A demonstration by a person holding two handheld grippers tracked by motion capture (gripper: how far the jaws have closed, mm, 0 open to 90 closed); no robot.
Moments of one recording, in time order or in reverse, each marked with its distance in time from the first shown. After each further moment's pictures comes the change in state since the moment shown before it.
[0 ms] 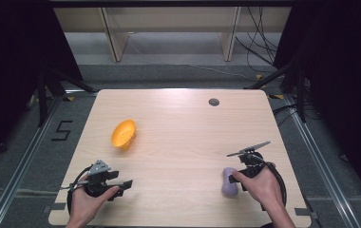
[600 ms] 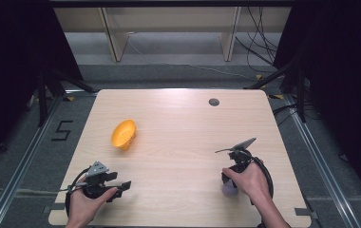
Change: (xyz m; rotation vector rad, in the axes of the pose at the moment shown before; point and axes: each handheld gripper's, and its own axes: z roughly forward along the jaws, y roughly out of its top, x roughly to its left) left arm 0.001 -0.005 -0.003 -0.002 0.004 -0.019; right arm 0.010 0.020 0.029 0.106 -0.059 -0.003
